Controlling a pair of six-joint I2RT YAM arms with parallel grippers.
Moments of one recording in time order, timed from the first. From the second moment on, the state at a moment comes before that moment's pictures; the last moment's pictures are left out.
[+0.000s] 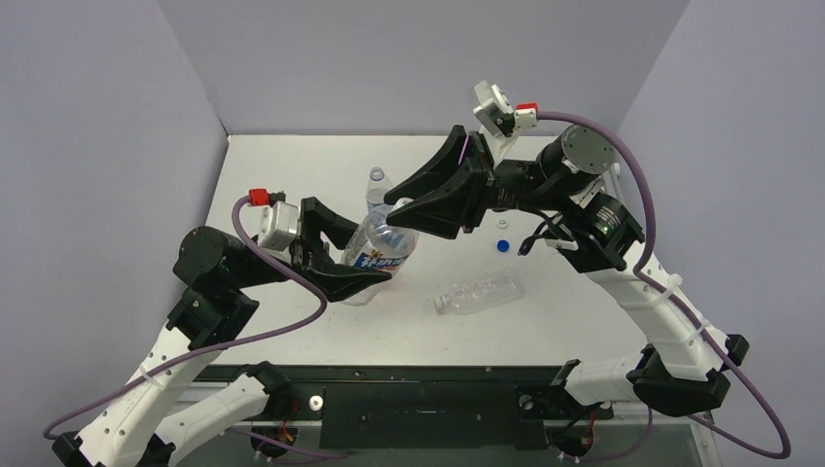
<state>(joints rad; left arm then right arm) -0.67 0.78 1.10 0.06 0.79 -0.30 0.85 1.31 1.80 -0.18 -0.82 0.38</state>
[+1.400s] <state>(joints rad) -0.67 0.78 1.00 0.06 0.34 0.04 1.08 1.55 2.17 -0.68 0.22 0.31</state>
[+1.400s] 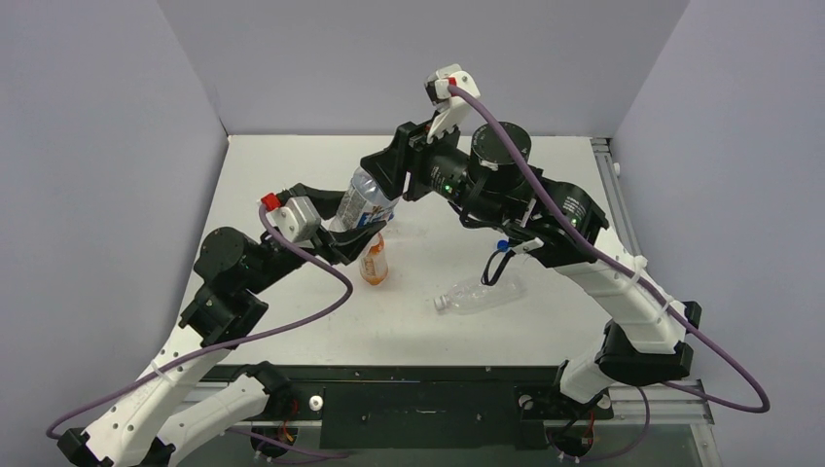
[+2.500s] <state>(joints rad) -0.65 0.79 1.04 0.05 0.75 -0.24 0.81 1.30 1.75 -0.27 -0.74 0.31</state>
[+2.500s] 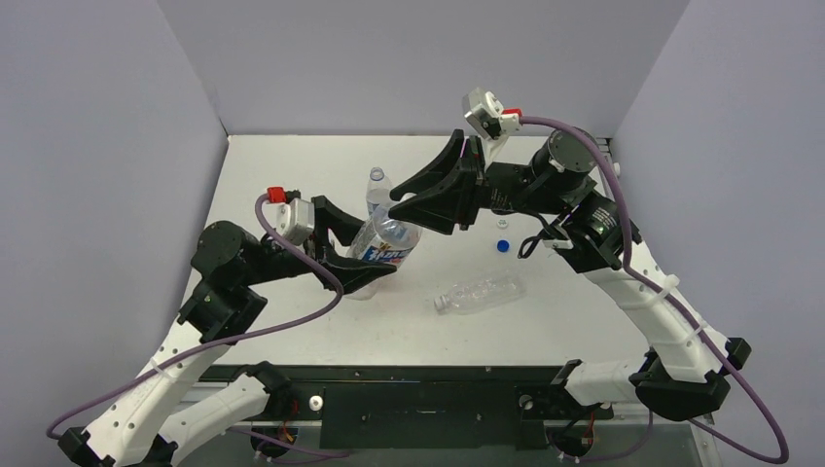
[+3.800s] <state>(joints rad) -0.66 0.79 0.96 0.07 0.27 0.17 1.02 1.54 2.09 -0.63 0.21 0.37</state>
